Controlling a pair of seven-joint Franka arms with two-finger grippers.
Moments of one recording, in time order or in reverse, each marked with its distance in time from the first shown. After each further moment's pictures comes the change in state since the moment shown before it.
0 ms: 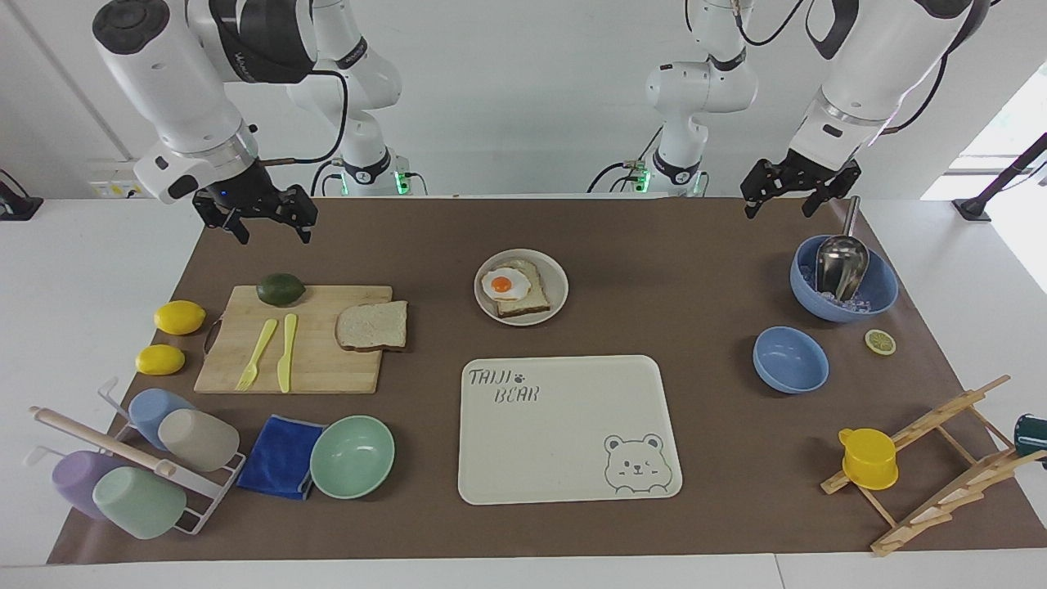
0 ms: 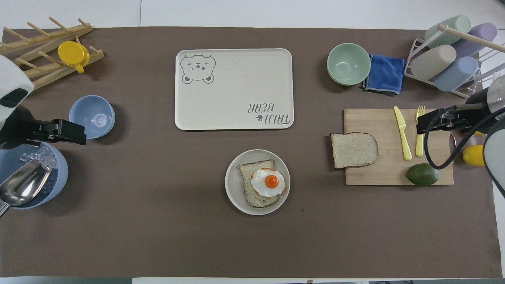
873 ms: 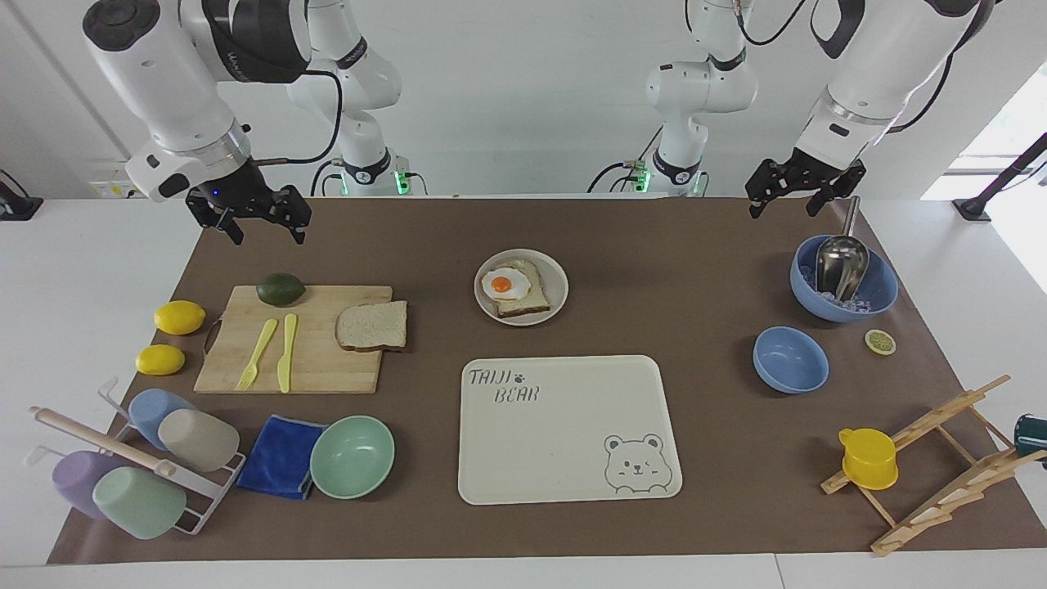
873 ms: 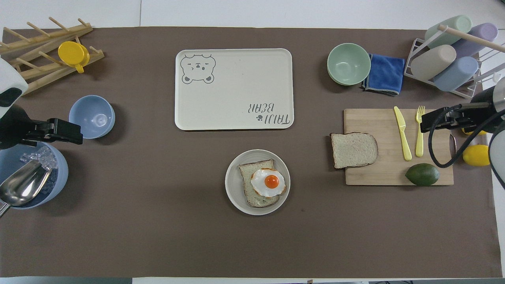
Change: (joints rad) left arm 0.003 -0.002 0.009 0.000 0.000 0.000 0.000; right arm -0.001 -0.003 -0.009 -0.003 -0.002 0.017 -0.001
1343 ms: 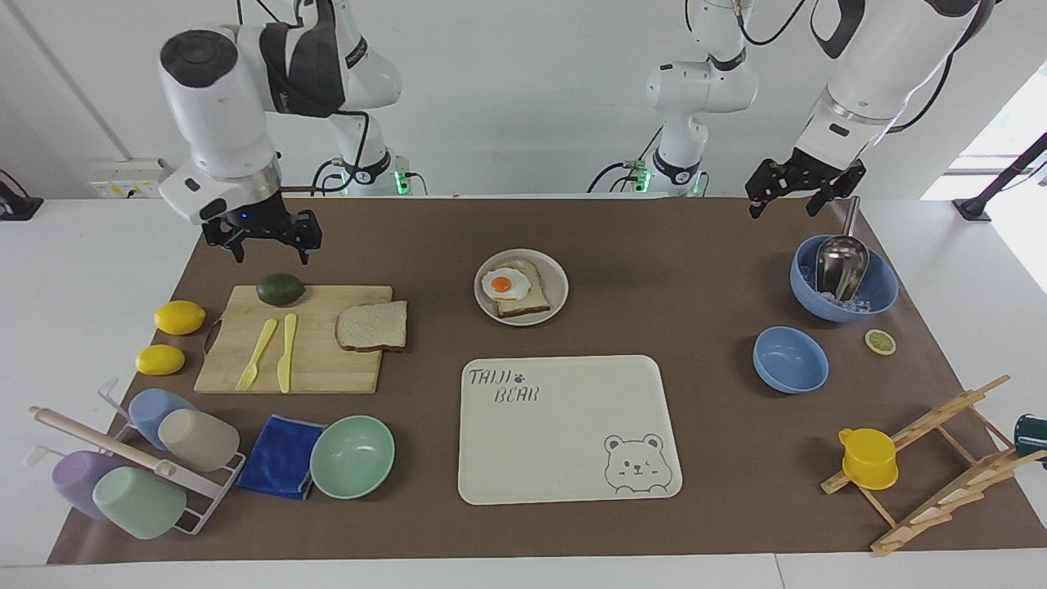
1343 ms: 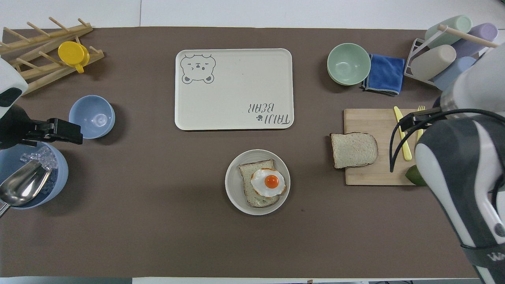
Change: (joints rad) left arm 0.000 0.000 0.000 0.000 0.000 0.000 0.000; right arm 0.123 0.068 0.014 -0.070 -0.282 0.083 0.058
